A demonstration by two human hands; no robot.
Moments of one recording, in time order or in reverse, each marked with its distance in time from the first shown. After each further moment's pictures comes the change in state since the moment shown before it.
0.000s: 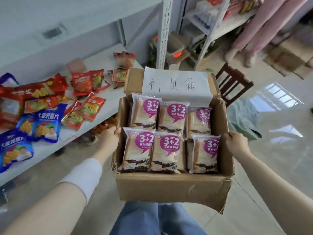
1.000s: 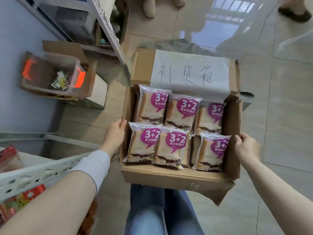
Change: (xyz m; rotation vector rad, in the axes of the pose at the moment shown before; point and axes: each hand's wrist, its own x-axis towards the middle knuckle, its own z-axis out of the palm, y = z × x) left_hand 0.402 0.365 0.355 0.366 -0.497 0.368; right_hand 0.385 0.118 0.051 0.310 0.219 0.799
